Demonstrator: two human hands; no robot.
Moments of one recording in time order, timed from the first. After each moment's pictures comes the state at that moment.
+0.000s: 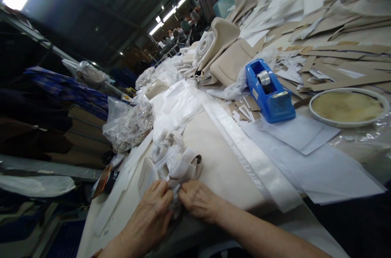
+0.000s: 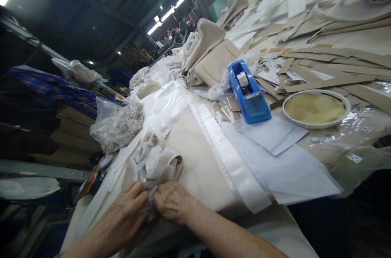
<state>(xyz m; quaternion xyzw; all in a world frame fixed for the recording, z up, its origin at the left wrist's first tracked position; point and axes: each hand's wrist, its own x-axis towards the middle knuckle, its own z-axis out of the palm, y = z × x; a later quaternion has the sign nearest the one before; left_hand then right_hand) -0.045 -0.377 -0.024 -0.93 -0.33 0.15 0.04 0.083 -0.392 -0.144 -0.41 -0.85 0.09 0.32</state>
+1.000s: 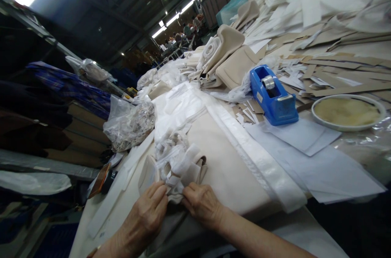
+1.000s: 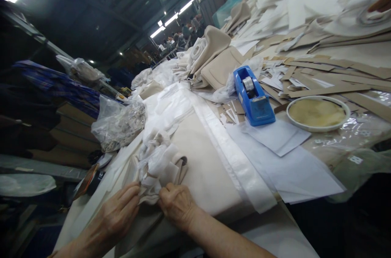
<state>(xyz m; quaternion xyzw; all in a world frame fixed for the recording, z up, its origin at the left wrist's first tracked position) -0.078 -0.360 -0.032 -0.98 -0.10 -0.09 0.15 0.059 -0.399 -0.158 -0.52 -0.74 0.15 0.40</state>
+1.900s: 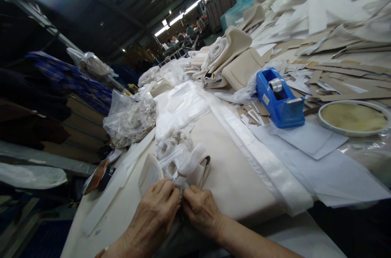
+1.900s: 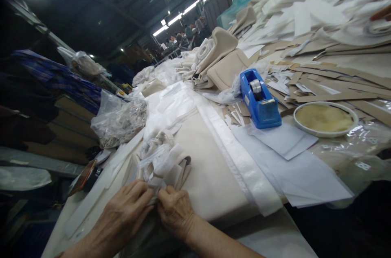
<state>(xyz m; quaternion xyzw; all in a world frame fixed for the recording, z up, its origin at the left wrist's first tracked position) -0.067 -0.374 -0.029 -0.97 -0.20 -0.02 0.15 0.036 -0.404 -0.168 -0.54 -0.67 0.13 0.50</state>
